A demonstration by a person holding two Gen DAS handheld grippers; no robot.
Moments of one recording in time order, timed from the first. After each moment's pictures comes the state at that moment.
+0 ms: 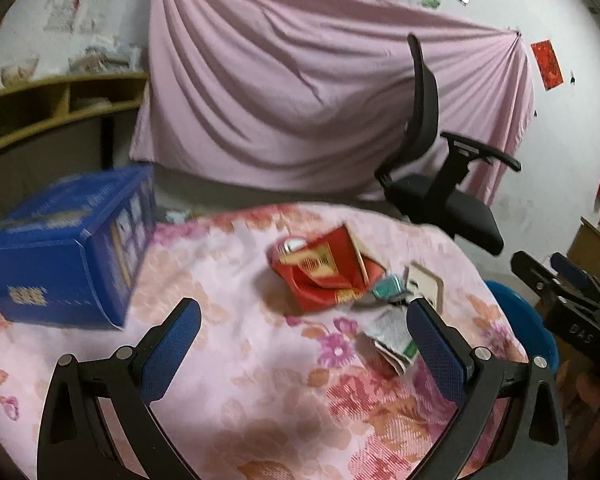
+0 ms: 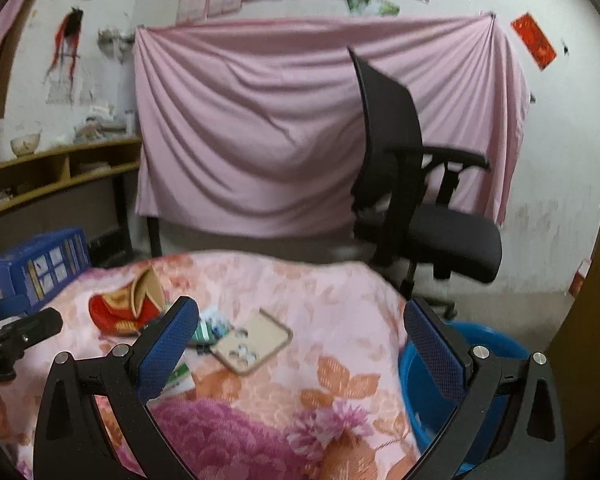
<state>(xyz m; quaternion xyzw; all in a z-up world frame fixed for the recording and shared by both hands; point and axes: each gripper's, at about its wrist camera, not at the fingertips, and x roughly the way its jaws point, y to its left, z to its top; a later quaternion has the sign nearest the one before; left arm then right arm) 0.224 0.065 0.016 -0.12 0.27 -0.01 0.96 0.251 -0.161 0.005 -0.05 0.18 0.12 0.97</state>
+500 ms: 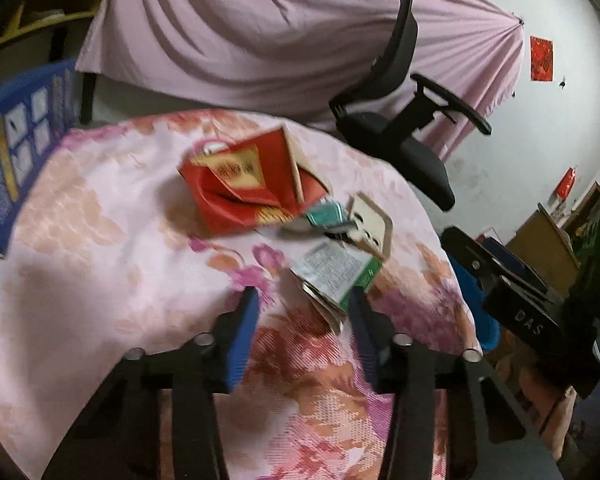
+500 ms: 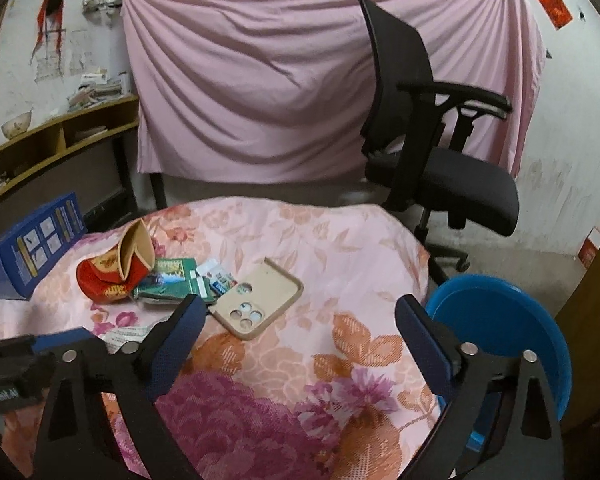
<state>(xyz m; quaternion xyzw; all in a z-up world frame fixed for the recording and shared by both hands) 0.261 0.045 -0.006 -0.20 0.39 -0.13 0.89 0.275 -0.155 -0.016 -0.05 0.28 0.13 0.95</state>
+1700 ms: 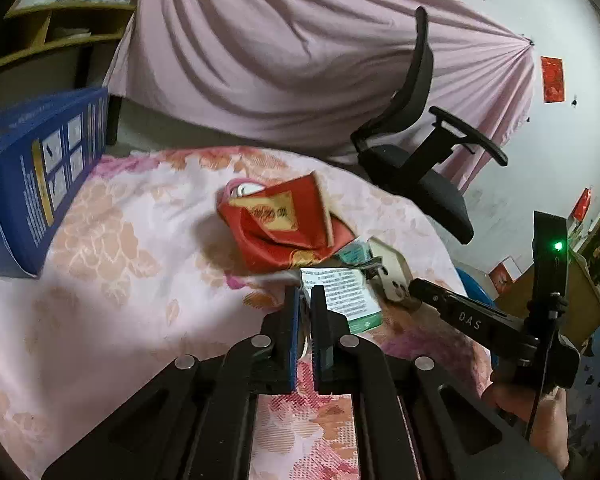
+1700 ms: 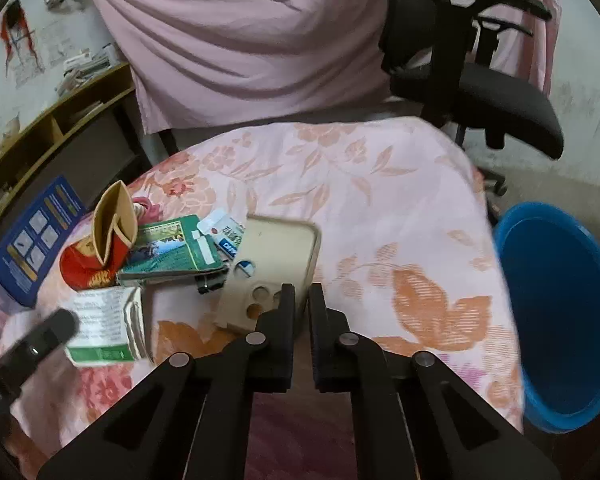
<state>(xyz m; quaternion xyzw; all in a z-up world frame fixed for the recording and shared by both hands) 0.247 0.061 0.004 -0.19 0.32 -0.07 0.92 0.317 -0.145 -0.052 0.01 0.40 0.16 0.90</state>
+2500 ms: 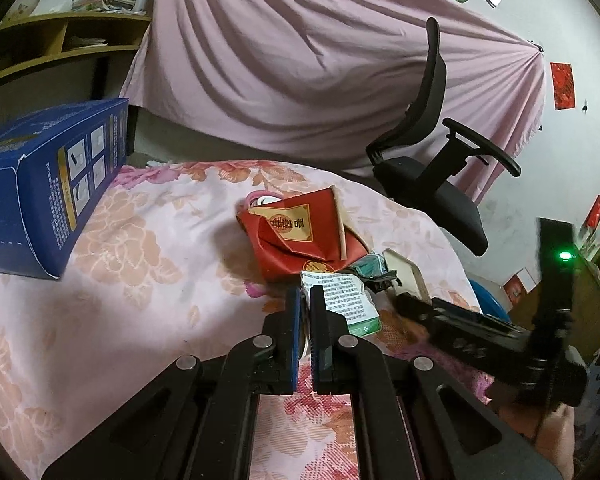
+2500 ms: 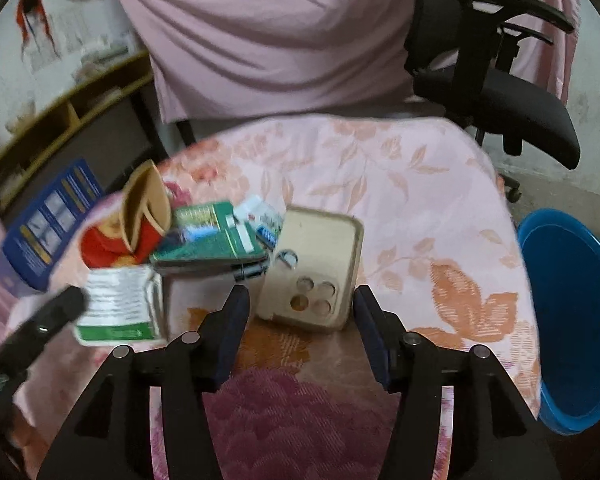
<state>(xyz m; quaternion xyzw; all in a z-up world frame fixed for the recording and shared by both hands) 0.249 0.057 0.006 -0.19 0.31 -0.04 0.93 0.314 -0.118 -0.058 -0.01 0.42 0.19 0.89</state>
